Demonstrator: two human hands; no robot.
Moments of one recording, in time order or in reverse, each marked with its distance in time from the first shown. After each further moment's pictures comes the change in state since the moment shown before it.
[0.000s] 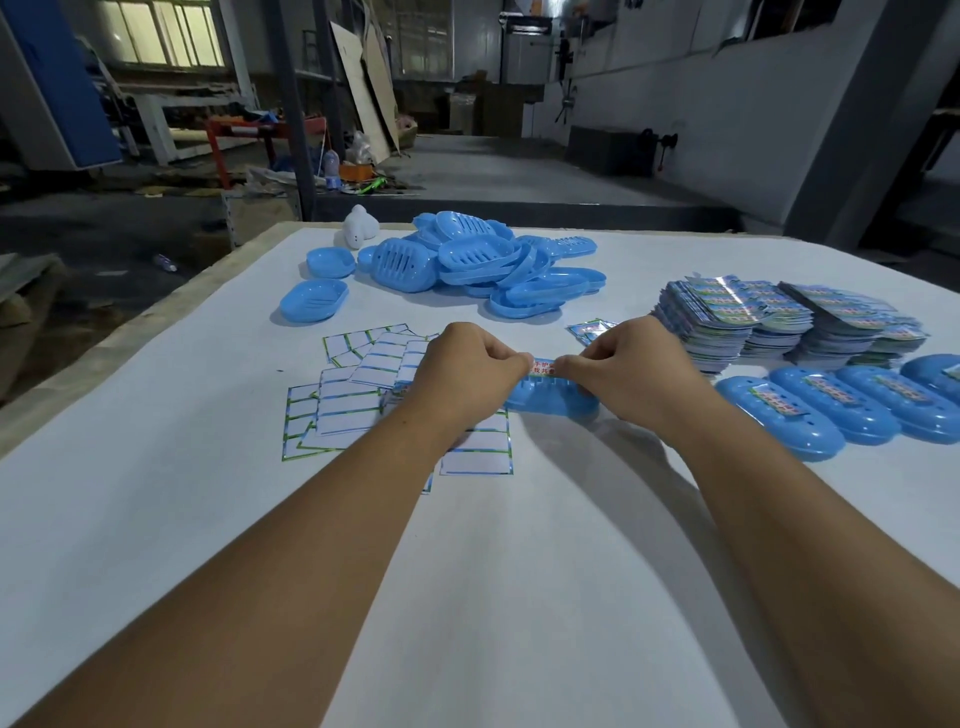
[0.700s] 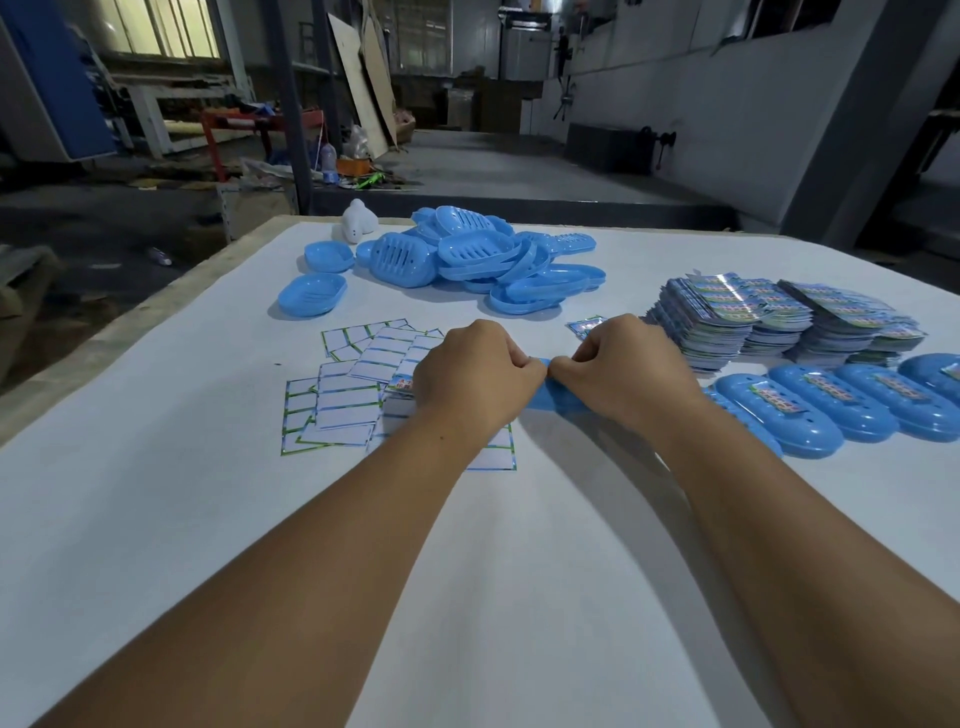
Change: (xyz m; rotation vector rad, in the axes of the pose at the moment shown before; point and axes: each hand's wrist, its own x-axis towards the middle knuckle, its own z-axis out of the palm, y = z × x) left_hand -0.001 0.002 0.013 0.395 0.175 0.108; right_hand -0.008 -0.010 0.008 -0.267 0.061 -0.043
